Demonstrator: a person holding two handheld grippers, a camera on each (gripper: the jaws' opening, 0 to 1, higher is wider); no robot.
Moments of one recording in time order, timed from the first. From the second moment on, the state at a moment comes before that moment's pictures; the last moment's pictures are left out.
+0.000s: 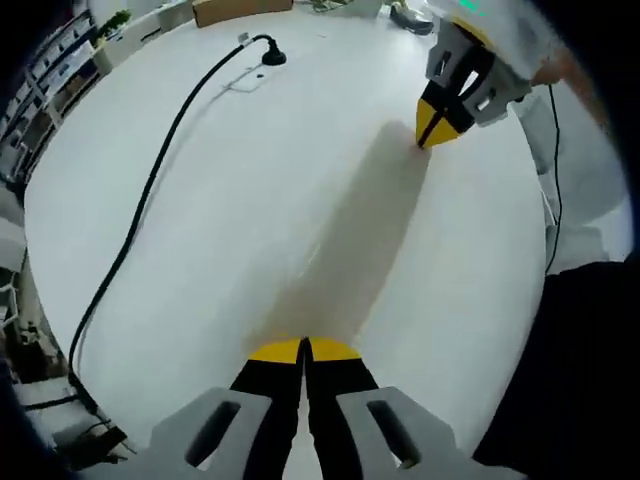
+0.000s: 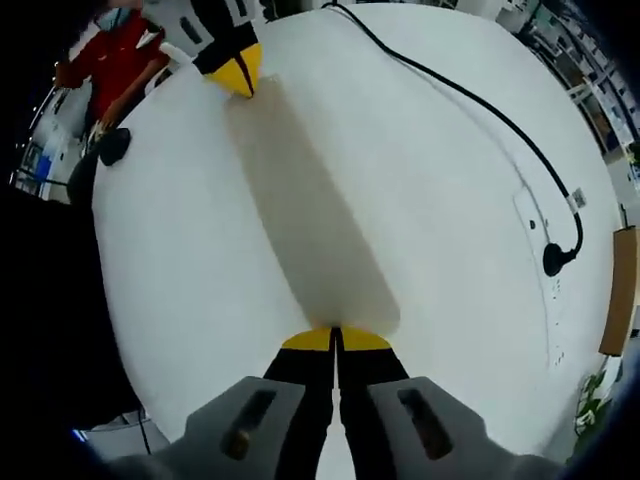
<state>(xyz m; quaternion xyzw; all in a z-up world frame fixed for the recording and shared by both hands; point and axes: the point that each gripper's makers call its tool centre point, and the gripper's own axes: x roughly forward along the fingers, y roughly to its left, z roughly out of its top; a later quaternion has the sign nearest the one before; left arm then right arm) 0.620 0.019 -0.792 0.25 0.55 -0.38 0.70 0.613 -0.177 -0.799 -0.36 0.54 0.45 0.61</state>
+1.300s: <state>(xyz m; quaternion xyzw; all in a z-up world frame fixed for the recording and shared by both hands) 0.634 0.007 -0.796 0.30 0.56 -0.39 0.67 0.645 -0.157 -0.779 -0.31 0.48 0.47 0.67</state>
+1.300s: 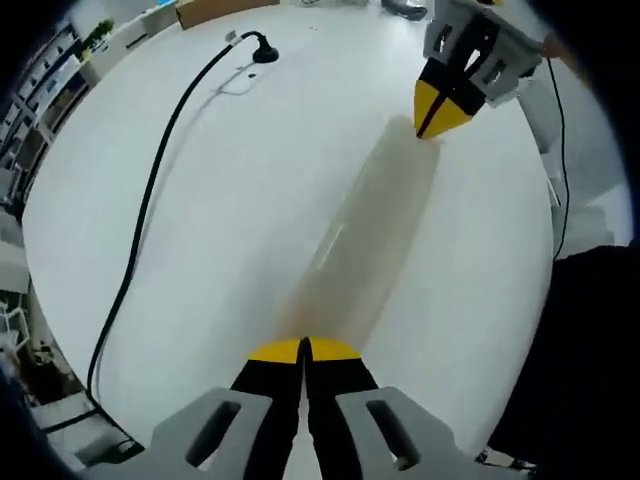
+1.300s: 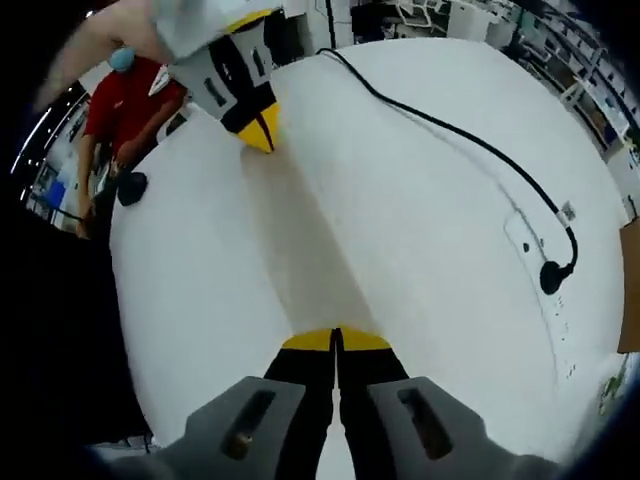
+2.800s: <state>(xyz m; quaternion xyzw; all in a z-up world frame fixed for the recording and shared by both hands) 0.635 -0.058 -0.796 0.29 0.44 -0.49 0.69 0.640 -0.164 -0.801 -0.32 0.56 0.41 0.64</state>
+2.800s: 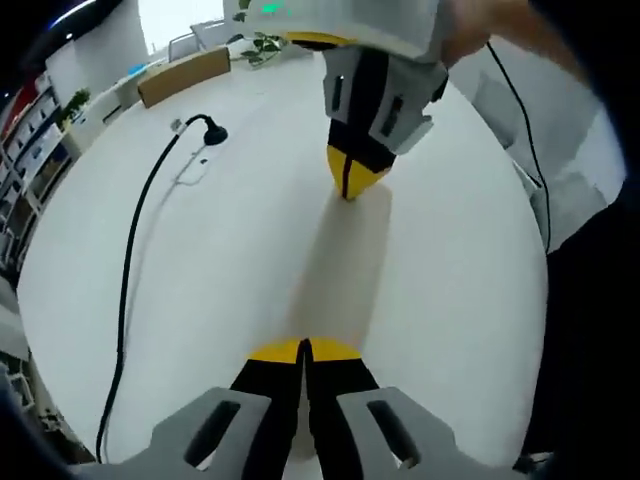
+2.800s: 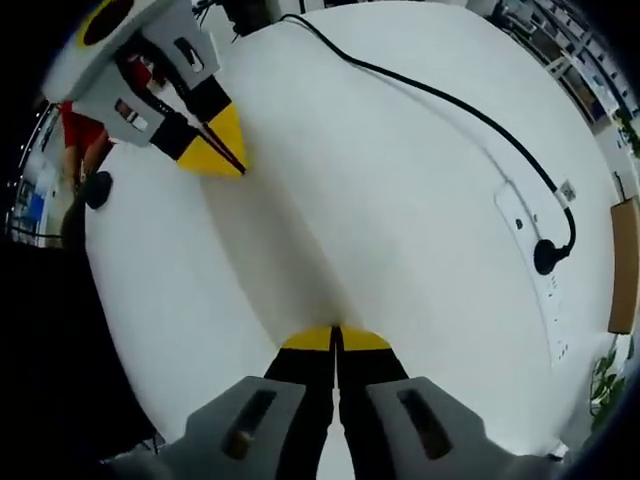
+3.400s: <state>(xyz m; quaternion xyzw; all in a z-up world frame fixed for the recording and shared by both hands) 0.634 -0.061 -0.796 0.39 0.48 -0.48 0.62 0.641 -0.166 -0.800 -0.30 0.57 0.40 0.65</state>
